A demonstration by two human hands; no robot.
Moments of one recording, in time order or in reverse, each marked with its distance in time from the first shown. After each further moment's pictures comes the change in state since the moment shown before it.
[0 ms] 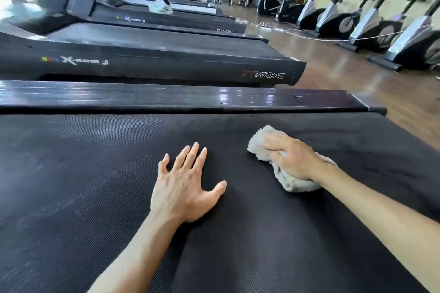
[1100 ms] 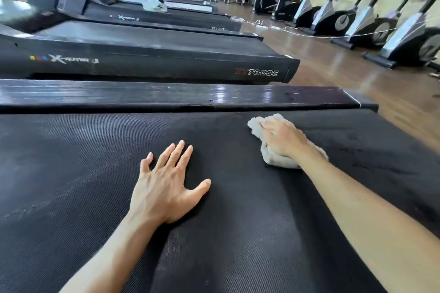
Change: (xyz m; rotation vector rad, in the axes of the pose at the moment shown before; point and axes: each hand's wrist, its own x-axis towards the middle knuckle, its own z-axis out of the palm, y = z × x) left_hand 0.001 -0.001 0.002 0.026 0.021 0.003; right_hand 0.030 0.006 -0.017 -0.085 0.084 0.279
